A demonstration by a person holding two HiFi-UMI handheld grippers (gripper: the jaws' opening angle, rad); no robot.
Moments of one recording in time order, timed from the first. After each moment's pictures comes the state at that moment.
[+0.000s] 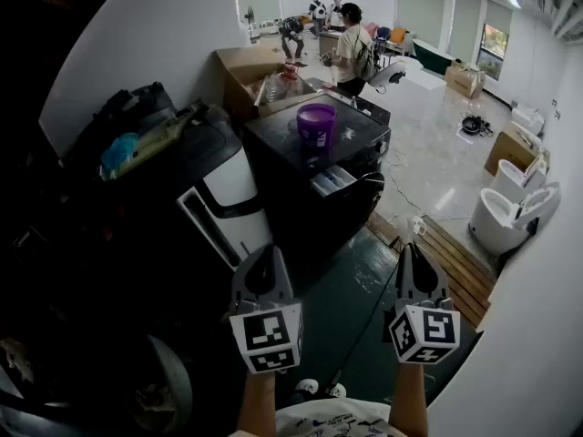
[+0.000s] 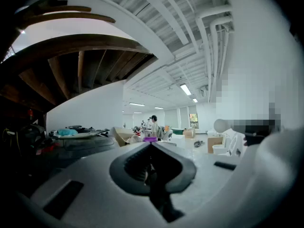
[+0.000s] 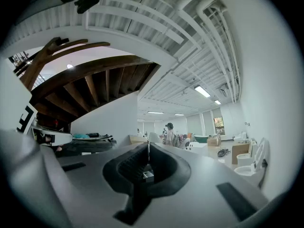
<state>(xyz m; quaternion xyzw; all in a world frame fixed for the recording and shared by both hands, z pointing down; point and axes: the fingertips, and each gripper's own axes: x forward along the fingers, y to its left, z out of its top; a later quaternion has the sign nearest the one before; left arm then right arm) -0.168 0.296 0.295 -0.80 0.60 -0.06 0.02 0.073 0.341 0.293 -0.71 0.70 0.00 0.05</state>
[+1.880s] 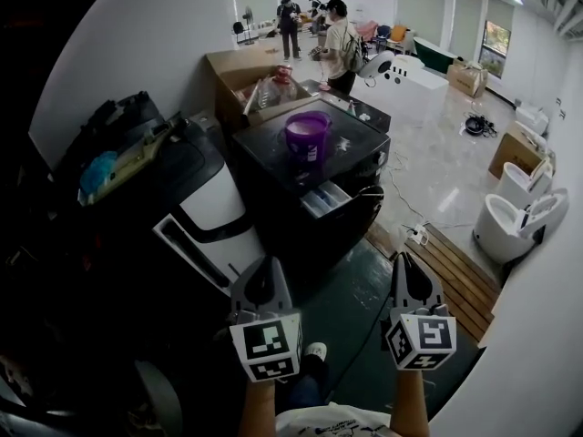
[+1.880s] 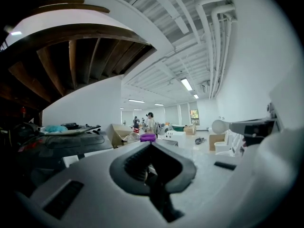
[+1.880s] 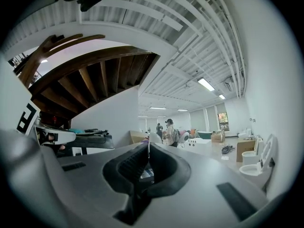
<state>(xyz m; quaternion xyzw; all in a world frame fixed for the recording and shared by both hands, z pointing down) -0.110 0.197 0.323 -0.80 0.60 -0.08 0.02 0.122 0.237 0.325 -0.69 0.72 -0.02 0.03</state>
